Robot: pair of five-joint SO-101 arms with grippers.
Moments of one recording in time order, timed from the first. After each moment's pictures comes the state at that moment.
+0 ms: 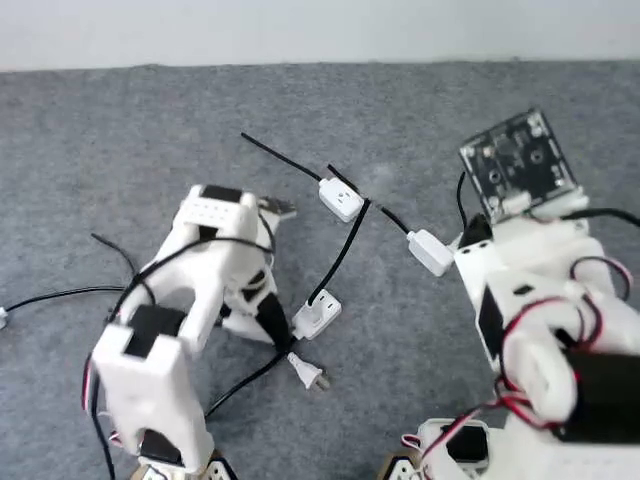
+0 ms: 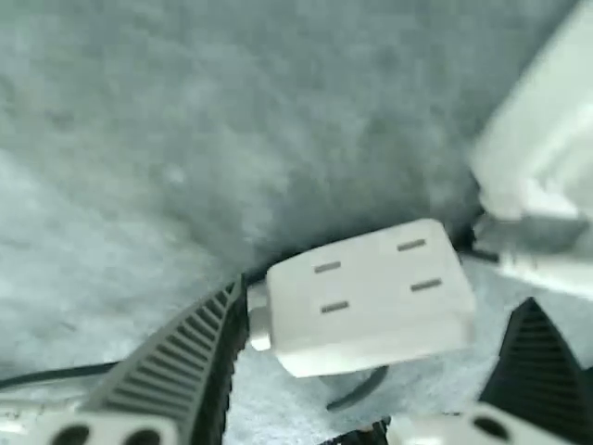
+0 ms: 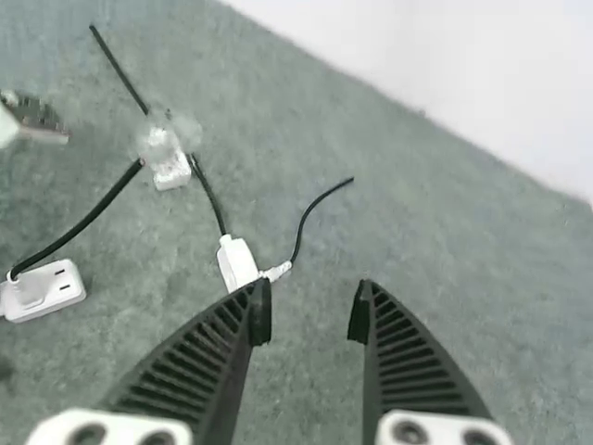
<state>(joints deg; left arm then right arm) 7.6 22.3 11.6 90.7 -12.2 -0.9 -43.1 -13.3 100.6 26.9</state>
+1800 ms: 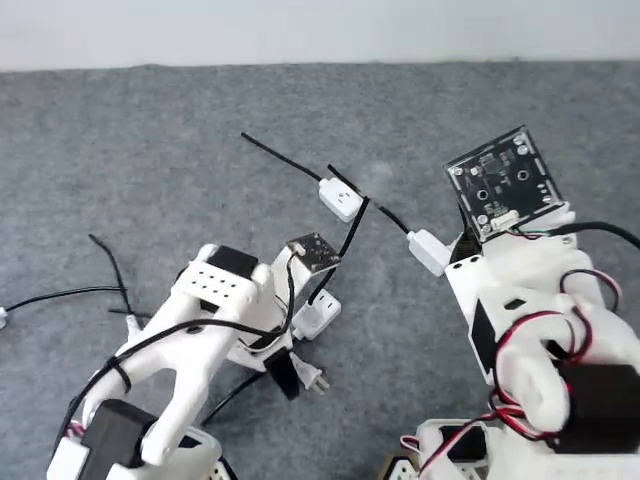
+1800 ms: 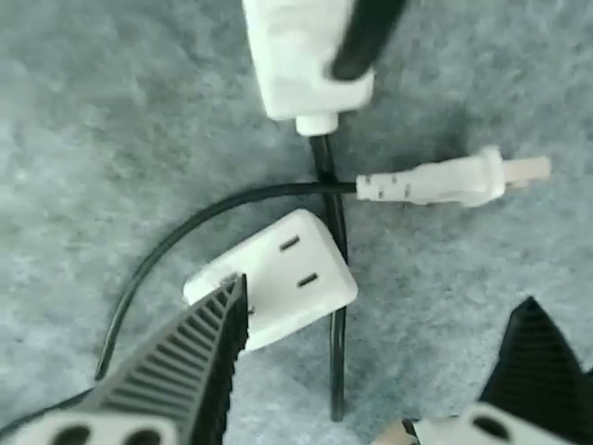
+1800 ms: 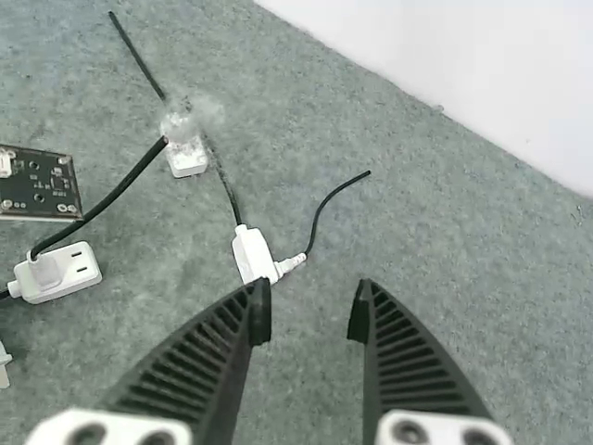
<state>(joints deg) 19.1 -10.3 42.0 78.2 -20.1 -2.6 -45.6 -8.5 100.7 26.9</state>
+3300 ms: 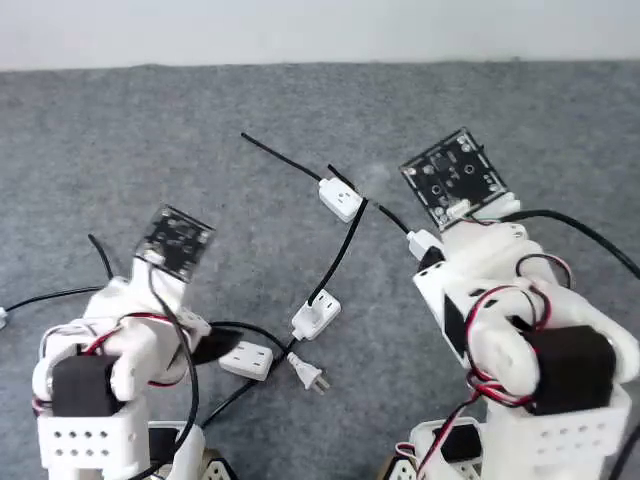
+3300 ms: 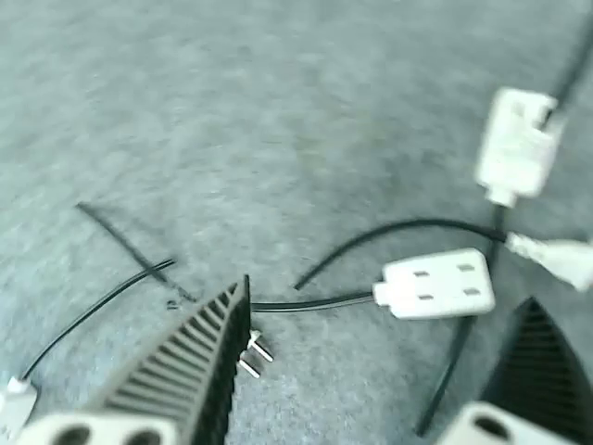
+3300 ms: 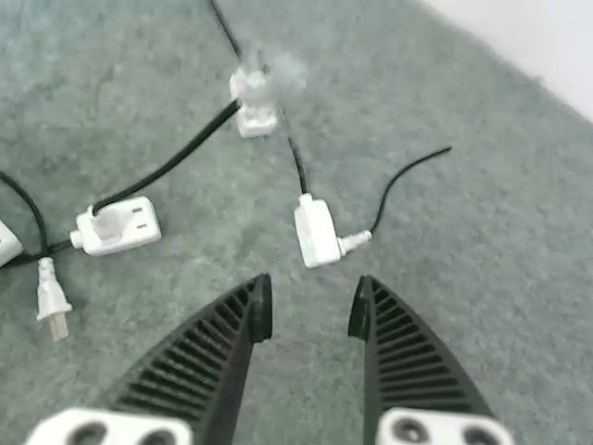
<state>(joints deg) -5.3 -63.6 43.6 90.2 -19.1 -11.6 -45.7 -0.4 100.7 24.7</state>
